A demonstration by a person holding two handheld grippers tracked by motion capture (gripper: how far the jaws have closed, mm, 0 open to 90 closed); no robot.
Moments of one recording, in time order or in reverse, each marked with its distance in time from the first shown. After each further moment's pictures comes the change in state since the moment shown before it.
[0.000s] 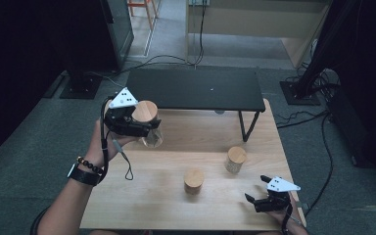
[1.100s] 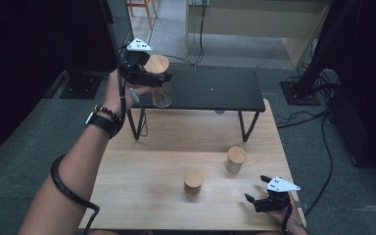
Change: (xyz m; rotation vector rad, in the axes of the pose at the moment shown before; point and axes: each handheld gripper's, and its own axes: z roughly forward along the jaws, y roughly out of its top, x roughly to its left) left arm 0.038 0.093 0.044 -0.032 0.077 -0.030; right arm 0.001 0.000 0.000 0.001 -0.003 -0.002
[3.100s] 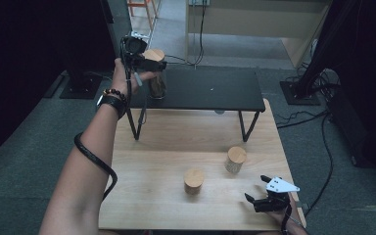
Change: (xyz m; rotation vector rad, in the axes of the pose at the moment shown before) left arm 0.039 0.001 0.055 0.055 0.182 -0.183; right arm 0.005 -0.001 0.000 -0.004 -0.023 -0.009
